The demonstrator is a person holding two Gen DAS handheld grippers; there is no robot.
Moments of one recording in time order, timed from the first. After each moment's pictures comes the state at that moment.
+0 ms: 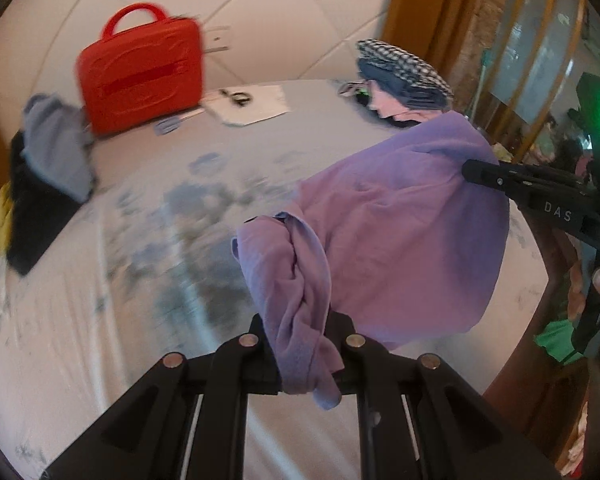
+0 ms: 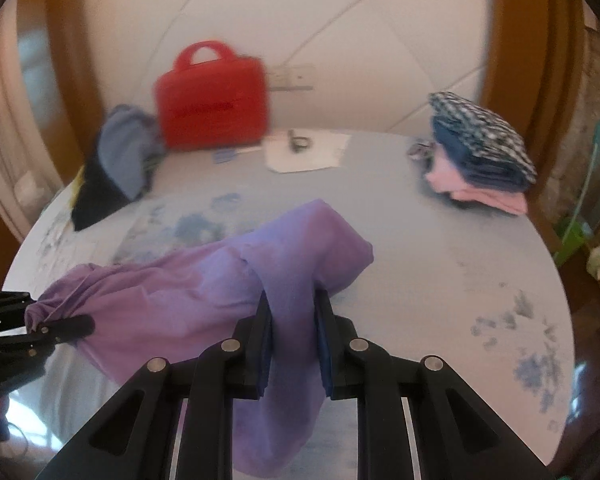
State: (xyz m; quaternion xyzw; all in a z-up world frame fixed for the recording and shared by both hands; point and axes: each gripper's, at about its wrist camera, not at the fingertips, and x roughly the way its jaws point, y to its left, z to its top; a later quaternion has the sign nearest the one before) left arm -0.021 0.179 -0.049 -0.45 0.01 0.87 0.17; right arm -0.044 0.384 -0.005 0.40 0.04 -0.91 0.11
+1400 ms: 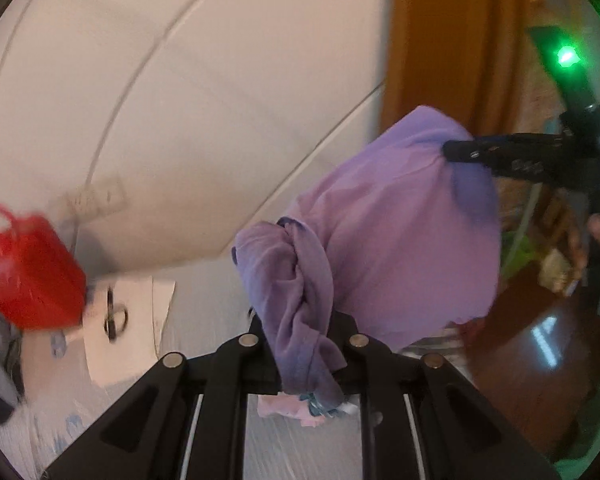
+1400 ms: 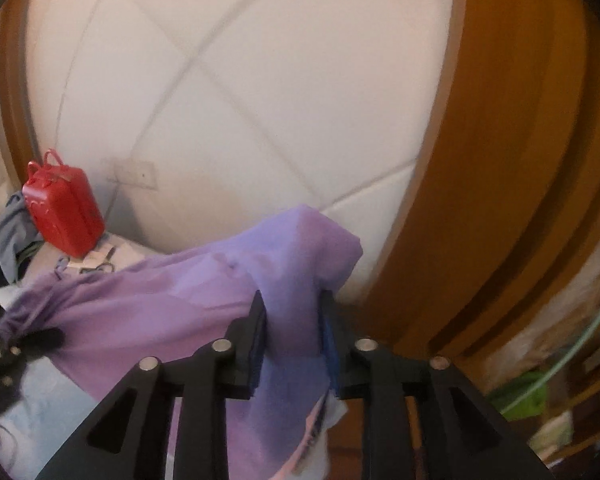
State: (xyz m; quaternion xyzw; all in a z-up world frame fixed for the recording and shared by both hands) left arm -0.445 0.578 0.055 -0.40 0.01 0.91 0.05; right arm -0.537 0.758 0.111 0.37 0.10 -0.90 0.19
